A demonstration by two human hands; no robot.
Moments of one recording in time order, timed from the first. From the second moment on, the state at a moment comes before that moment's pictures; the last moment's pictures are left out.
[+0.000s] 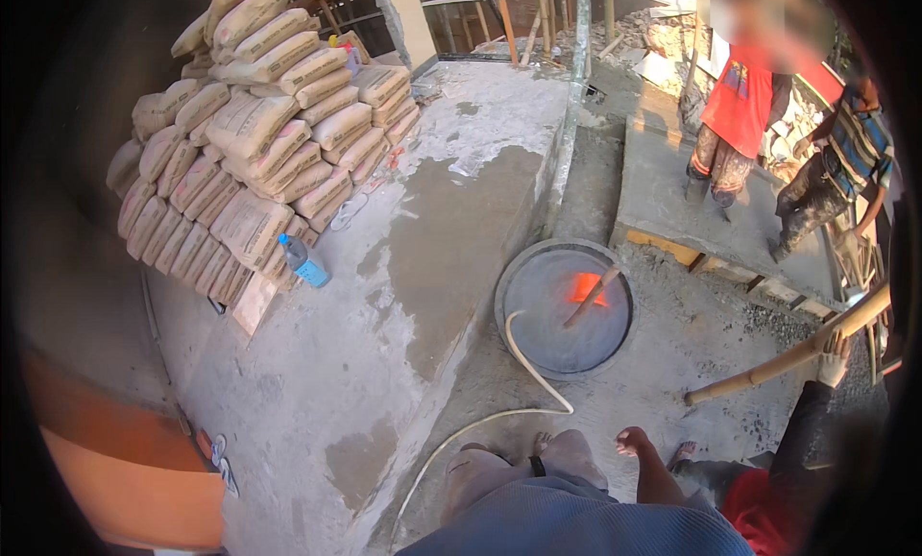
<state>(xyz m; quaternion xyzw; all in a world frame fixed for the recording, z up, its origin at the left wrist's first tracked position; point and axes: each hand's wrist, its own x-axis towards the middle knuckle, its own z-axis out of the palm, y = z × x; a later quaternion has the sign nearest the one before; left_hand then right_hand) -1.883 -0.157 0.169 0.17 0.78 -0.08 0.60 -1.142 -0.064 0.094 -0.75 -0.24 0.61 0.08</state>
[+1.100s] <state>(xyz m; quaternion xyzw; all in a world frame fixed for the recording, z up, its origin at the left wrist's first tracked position) -1.993 -0.001 0.118 0.12 0.76 0.11 0.62 -1.541 0.230 0.475 -0.57 -0.69 0.39 0.21</state>
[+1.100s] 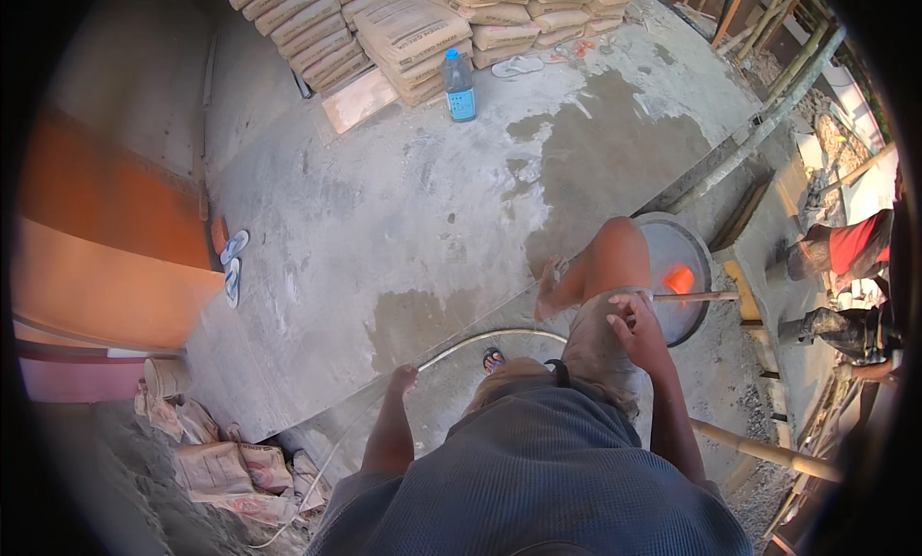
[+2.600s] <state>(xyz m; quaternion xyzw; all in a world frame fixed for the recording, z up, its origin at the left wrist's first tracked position) -1.841 0.860 0.703 0.68 0.43 0.11 0.58 -1.380 0.716 0.495 -0.75 -0.23 0.57 0.23</state>
